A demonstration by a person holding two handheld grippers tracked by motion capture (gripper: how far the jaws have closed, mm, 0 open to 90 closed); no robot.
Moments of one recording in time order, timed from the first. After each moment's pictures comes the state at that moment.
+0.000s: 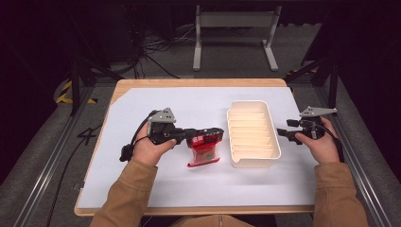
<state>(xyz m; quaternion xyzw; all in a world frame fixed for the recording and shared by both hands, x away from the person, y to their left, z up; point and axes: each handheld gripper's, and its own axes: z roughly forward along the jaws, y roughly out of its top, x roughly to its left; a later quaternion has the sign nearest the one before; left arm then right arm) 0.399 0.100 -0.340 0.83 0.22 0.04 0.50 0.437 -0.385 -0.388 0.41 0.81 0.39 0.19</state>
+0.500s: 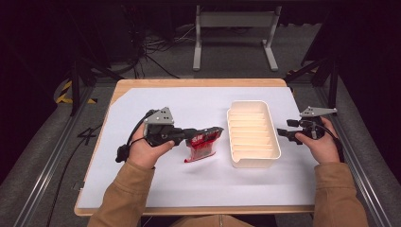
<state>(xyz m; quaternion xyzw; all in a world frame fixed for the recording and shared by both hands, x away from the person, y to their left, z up) 0.386 0.104 -0.320 0.83 0.20 0.05 0.52 0.437 -0.385 -0.389 0.41 0.81 0.39 0.19</state>
